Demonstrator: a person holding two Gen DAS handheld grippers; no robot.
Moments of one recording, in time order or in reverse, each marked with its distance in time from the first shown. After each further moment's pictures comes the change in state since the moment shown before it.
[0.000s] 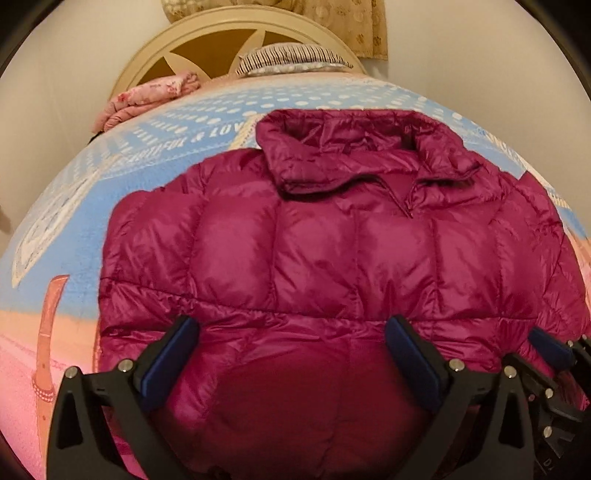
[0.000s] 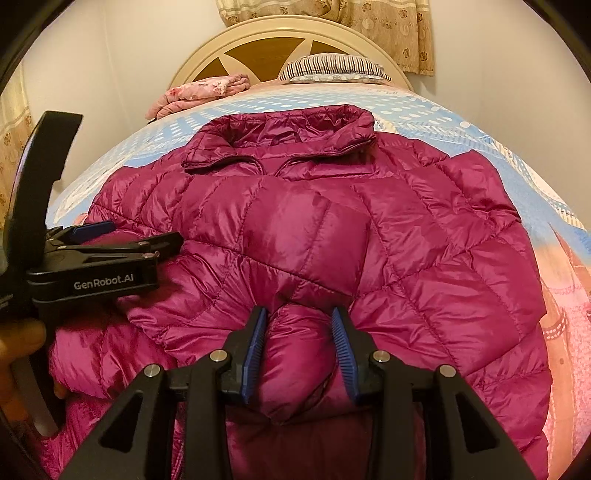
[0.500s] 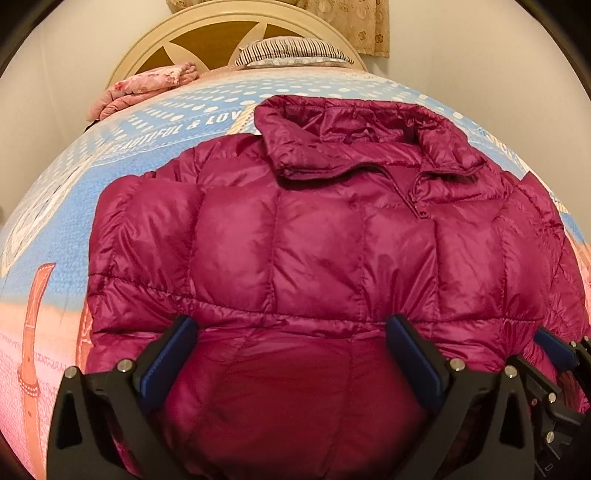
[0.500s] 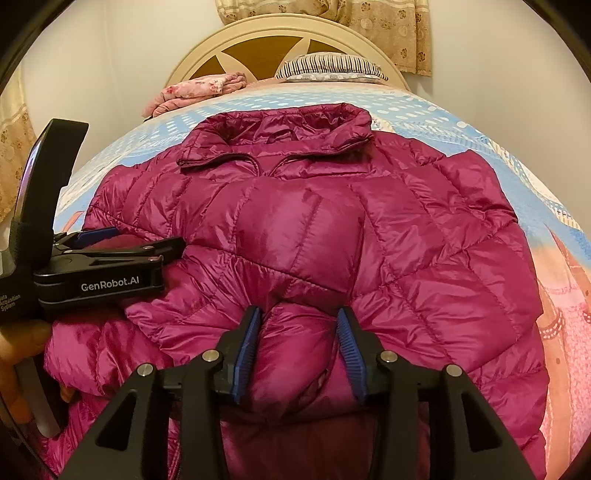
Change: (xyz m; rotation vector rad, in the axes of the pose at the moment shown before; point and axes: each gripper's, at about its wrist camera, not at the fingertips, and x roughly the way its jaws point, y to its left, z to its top) left arm 0.007 0.004 -0.005 -0.032 0.009 -0.032; right arm 0.002 0.000 0.000 0.000 0.006 -0.018
